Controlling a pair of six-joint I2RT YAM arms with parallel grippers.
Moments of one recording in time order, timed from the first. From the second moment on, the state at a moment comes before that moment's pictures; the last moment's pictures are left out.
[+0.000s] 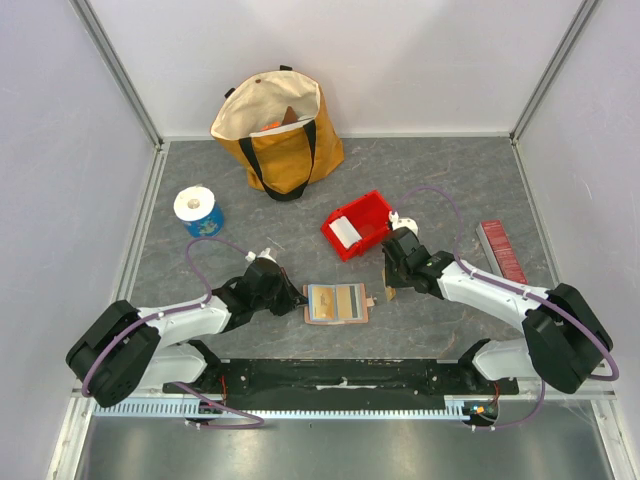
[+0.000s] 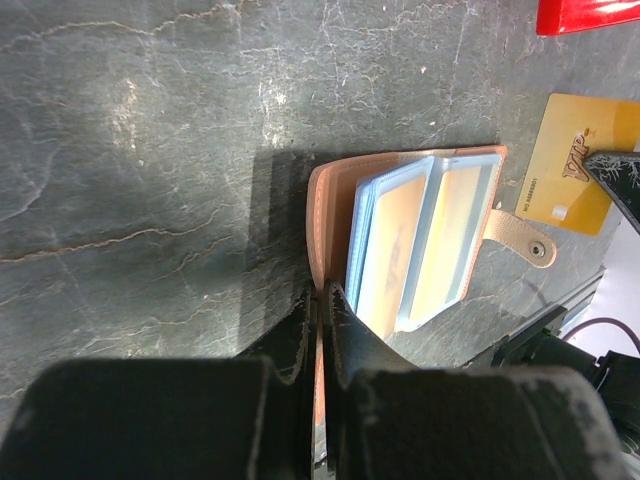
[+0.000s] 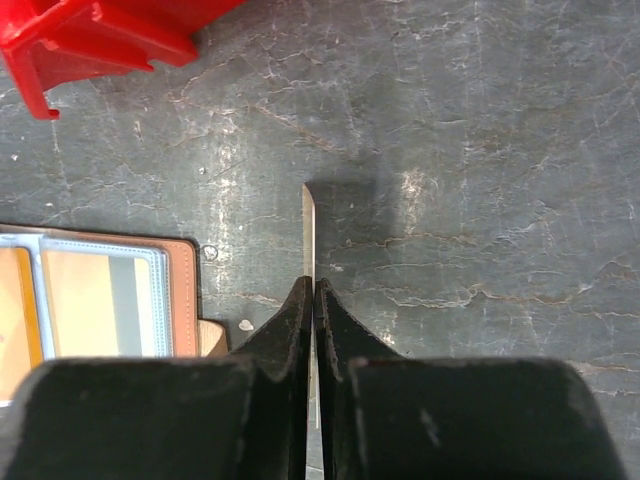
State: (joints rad) left arm -0.71 1.22 0.34 0.11 0.09 -1.09; right arm 0.68 1.33 0.69 -0.34 0.24 0.51
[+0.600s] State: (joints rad) left arm -0.71 1.22 0.33 0.13 0.09 -1.09; right arm 0.68 1.32 0.69 -0.36 0.20 0.51
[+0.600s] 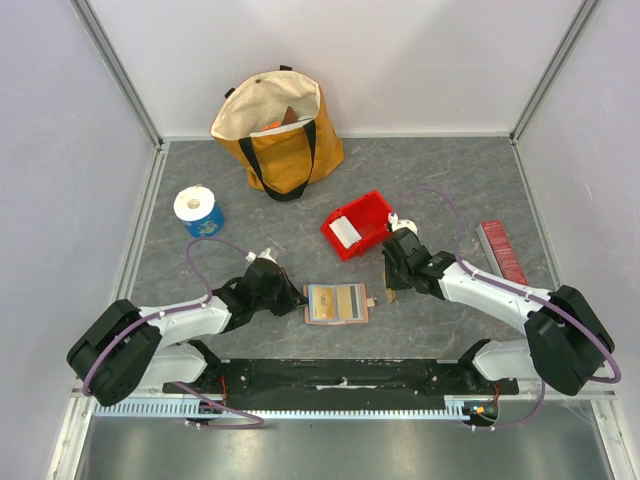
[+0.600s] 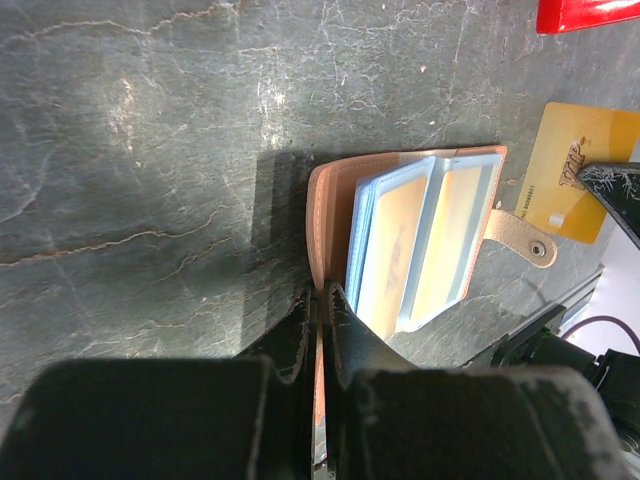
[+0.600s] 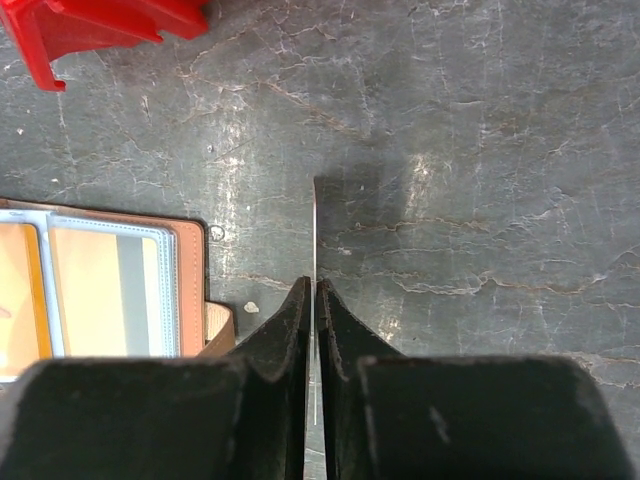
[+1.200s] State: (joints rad) left arm -0.71 1.22 0.33 0.13 0.09 -1.09; right arm 0.68 1.22 0.70 -0.41 0.17 0.52
